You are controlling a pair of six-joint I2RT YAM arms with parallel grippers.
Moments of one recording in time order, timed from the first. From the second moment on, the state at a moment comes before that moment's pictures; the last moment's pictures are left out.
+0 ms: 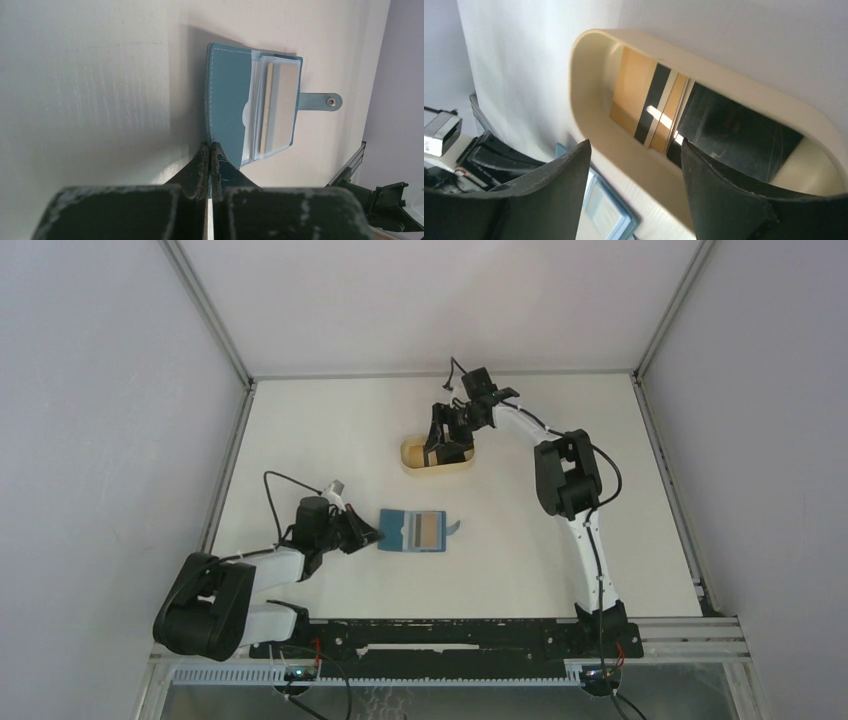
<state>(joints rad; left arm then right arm) -0.26 1.29 0.23 0.38 0.42 -0.74 0.40 2.41 2.01 -0.63 -0.63 0.35</state>
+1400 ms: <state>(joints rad) -0.27 1.18 0.24 0.30 0.27 -0.83 0.70 1.83 1.28 -0.51 -0.20 0.38</state>
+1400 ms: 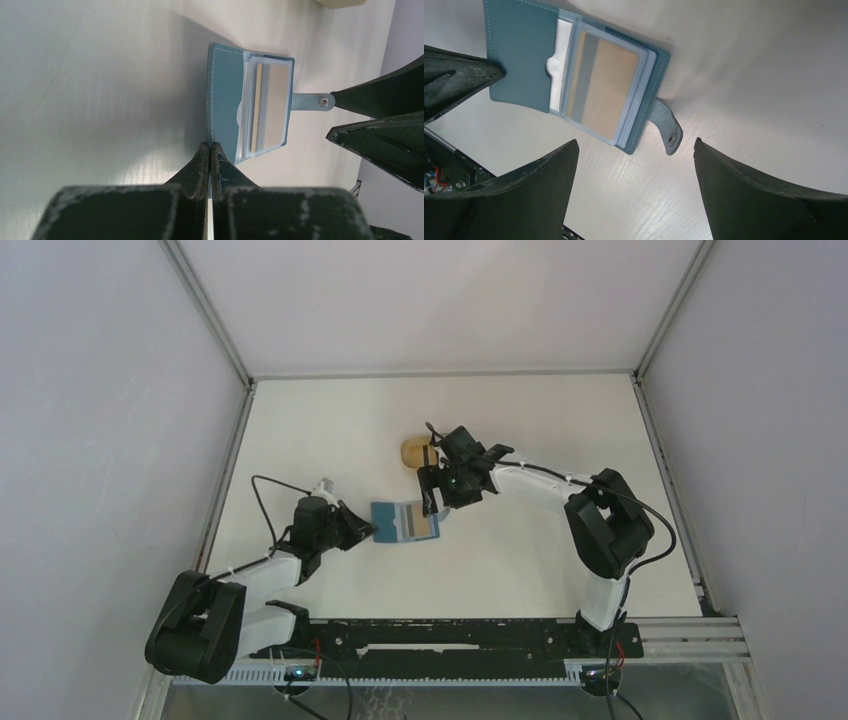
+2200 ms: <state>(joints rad) -0.30 1.19 0.24 0.29 0.23 -0.84 0.70 1.85 1.20 -0.43 -0.26 0.42</state>
